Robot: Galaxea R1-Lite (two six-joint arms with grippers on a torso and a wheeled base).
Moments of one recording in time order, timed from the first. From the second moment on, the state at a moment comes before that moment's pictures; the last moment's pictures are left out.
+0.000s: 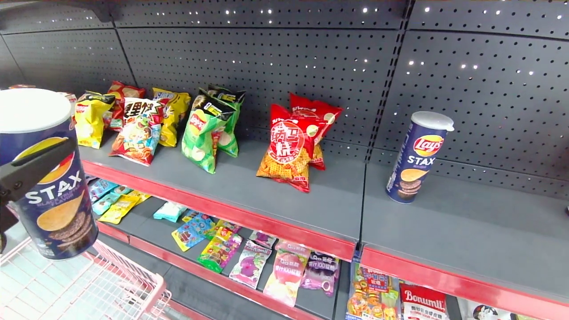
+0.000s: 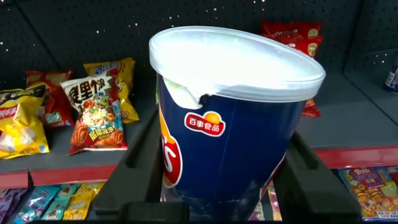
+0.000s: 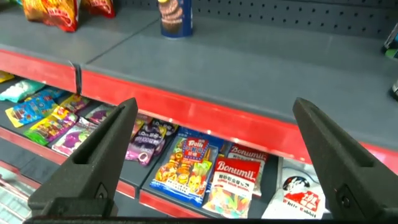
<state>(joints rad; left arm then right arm) -0.06 0.93 -0.57 -0.46 -0.25 0.17 0.00 0.00 0.00 0.00 0.01 -0.01</state>
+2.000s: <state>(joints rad) -0.06 0.88 -0.50 -0.42 -0.32 0.19 0.01 0.01 0.00 0.00 0.01 -0.01</state>
